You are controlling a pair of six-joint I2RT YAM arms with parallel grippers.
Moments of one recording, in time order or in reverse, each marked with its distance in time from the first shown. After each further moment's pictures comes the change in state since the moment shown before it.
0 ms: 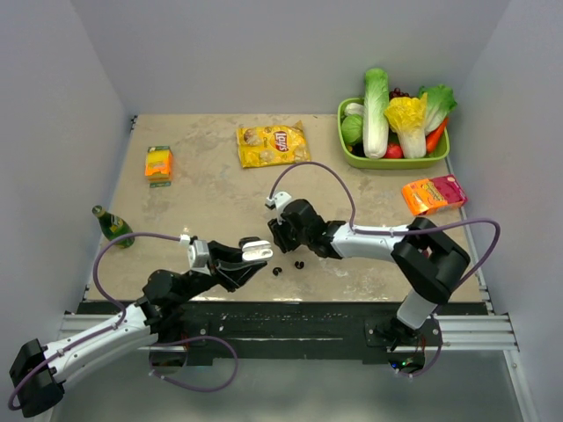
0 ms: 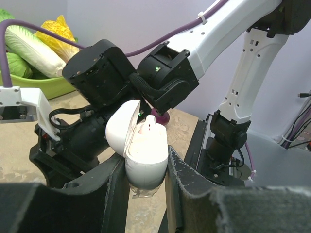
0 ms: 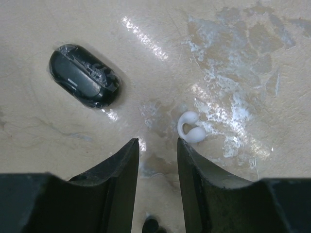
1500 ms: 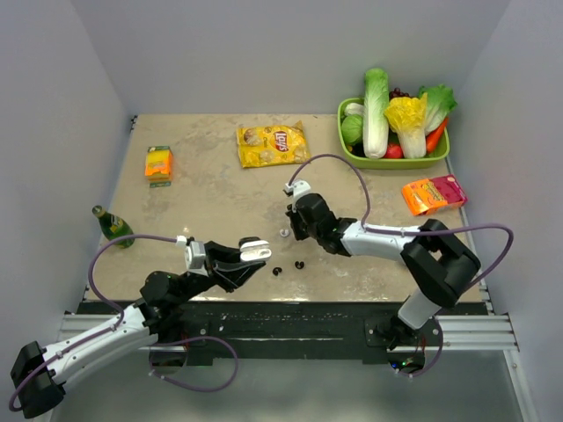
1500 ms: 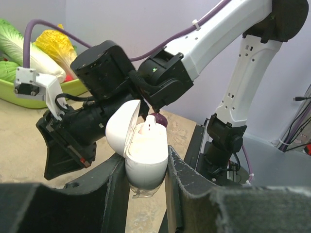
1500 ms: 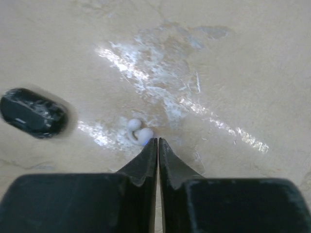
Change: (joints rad) left arm 0.000 -0.031 0.000 0.000 0.005 -0.001; right arm -0.061 -0.055 -0.034 0.050 0.136 0.072
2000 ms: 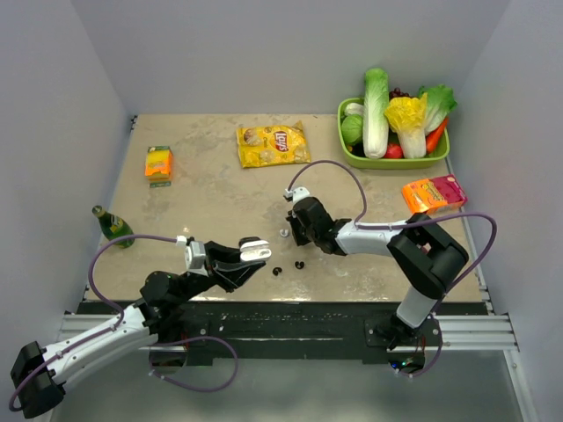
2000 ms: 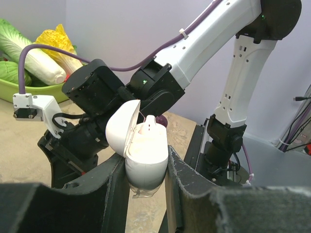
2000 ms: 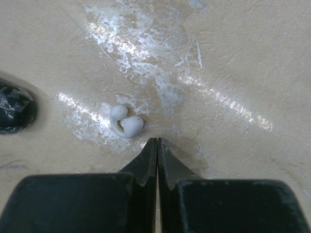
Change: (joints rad) left arm 0.000 0.000 0.000 0.000 0.000 0.000; right arm -0.020 0.099 0.000 -0.023 -0.010 0.045
